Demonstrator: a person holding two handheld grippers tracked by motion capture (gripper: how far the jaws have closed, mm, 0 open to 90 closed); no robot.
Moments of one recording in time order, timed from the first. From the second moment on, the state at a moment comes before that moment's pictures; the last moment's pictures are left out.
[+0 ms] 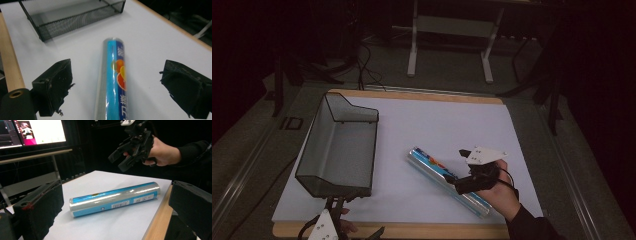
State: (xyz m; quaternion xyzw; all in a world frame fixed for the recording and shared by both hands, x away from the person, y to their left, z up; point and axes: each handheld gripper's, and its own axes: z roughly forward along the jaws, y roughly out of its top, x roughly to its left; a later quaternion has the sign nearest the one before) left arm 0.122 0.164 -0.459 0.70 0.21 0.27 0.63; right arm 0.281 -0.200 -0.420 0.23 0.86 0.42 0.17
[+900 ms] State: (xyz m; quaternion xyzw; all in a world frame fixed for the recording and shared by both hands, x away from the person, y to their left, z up) left arm 0.123 0.165 -0.459 0.70 0.21 0.27 0.63; right arm 0.322 -0.165 -0.472 0.27 0.92 0.27 0.09
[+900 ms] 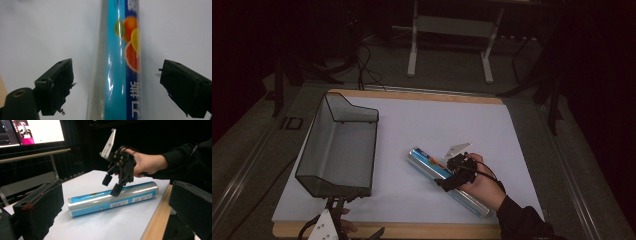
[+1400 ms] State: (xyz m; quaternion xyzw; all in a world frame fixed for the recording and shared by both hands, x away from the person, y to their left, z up) left arm 0.123 0.166 -0.459 0.69 0.21 0.26 0.64; right arm 0.339 -0.141 -0.494 0.29 0.95 0.13 0.06
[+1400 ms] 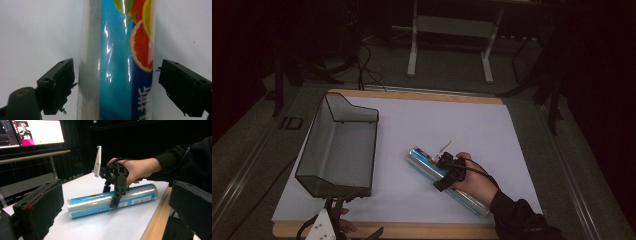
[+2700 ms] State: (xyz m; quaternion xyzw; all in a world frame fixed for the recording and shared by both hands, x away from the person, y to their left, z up) left arm 0.124 0.165 -0.460 0.70 0.21 0.26 0.63; right arm 0.353 -0.133 -0.497 0.33 0.94 0.04 0.02
